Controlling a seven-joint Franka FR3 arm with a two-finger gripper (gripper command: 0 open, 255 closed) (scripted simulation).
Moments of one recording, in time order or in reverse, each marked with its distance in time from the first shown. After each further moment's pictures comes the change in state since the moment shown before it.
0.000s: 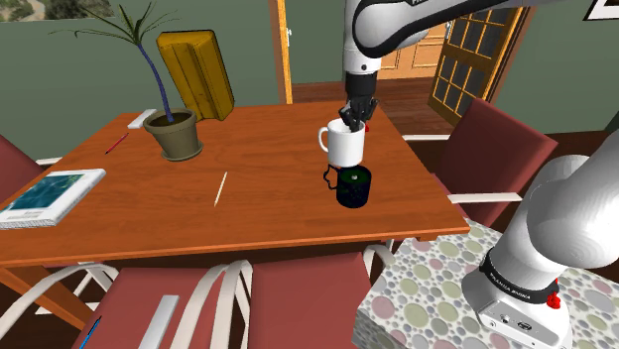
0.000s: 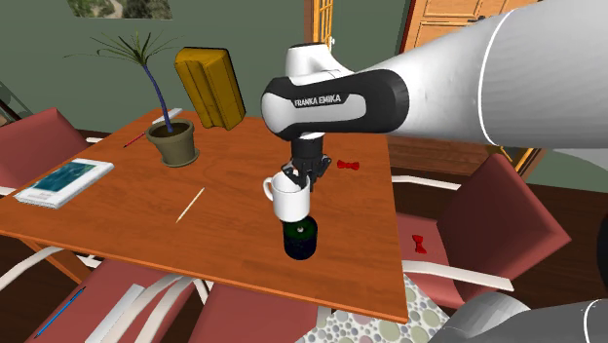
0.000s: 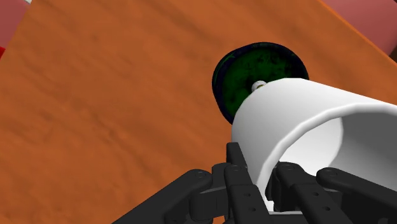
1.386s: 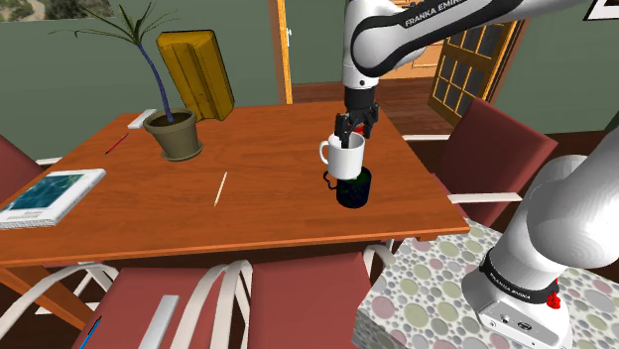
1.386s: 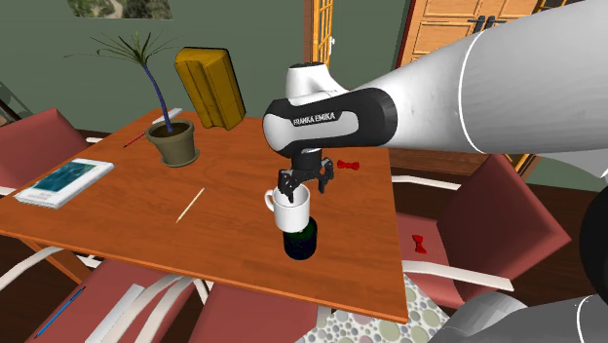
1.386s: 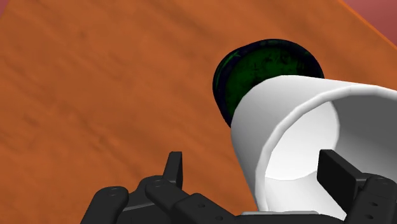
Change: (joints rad) arm 0.001 0.023 0.000 -0.066 0.001 0.090 0.000
